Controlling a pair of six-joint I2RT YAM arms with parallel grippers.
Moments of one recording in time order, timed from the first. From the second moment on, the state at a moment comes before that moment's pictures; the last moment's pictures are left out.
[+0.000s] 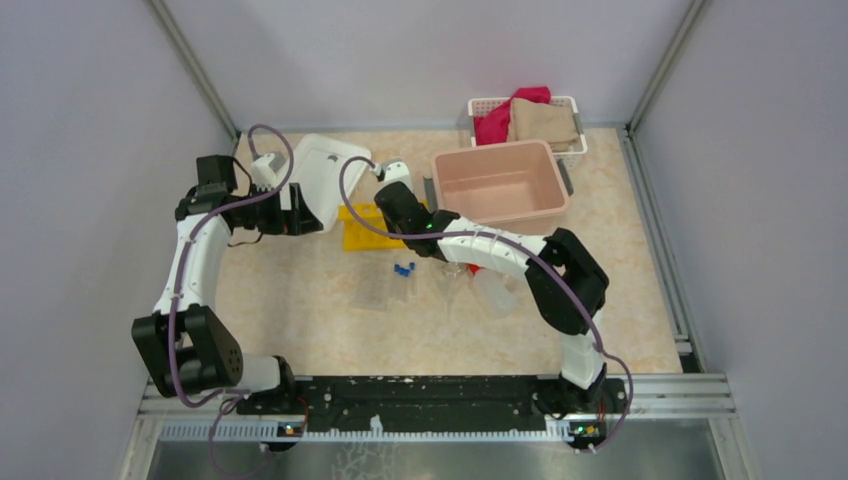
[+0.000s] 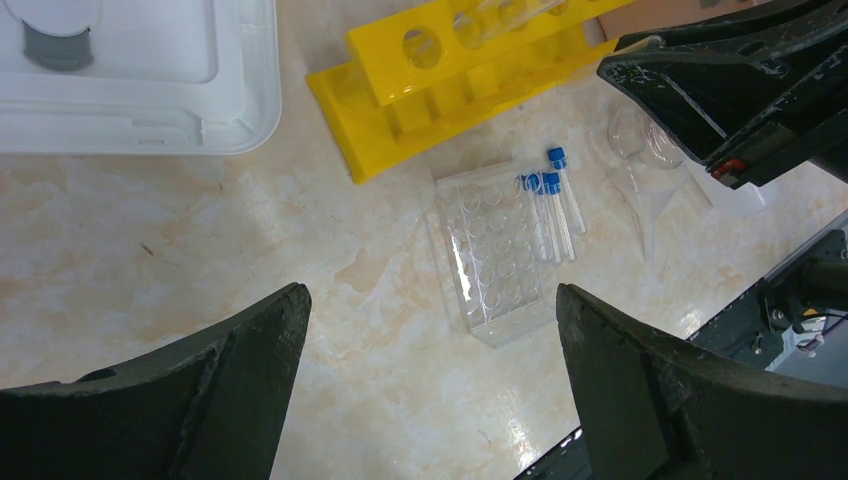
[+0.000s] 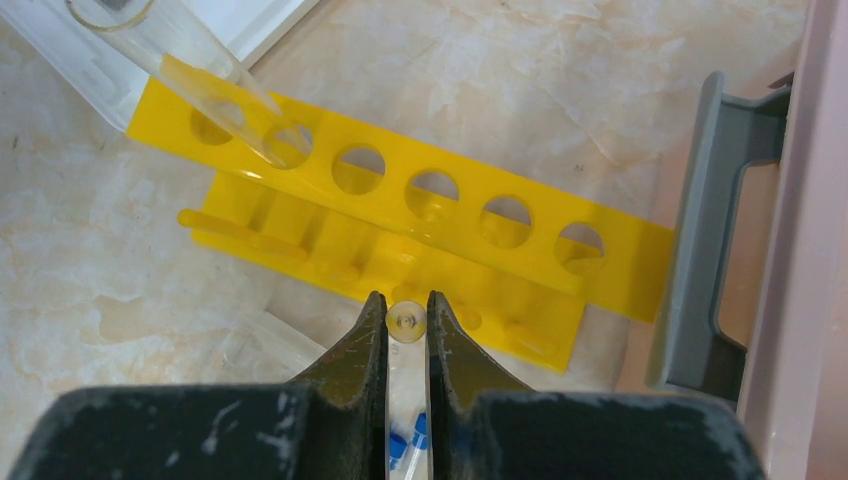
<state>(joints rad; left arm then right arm) 0.18 1.37 1.18 -0.77 0.69 0.19 0.93 1.91 1.45 -0.16 0.43 0.29</state>
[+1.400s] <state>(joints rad) 0.18 1.37 1.18 -0.77 0.69 0.18 0.95 1.85 1.35 0.02 0.51 0.30</state>
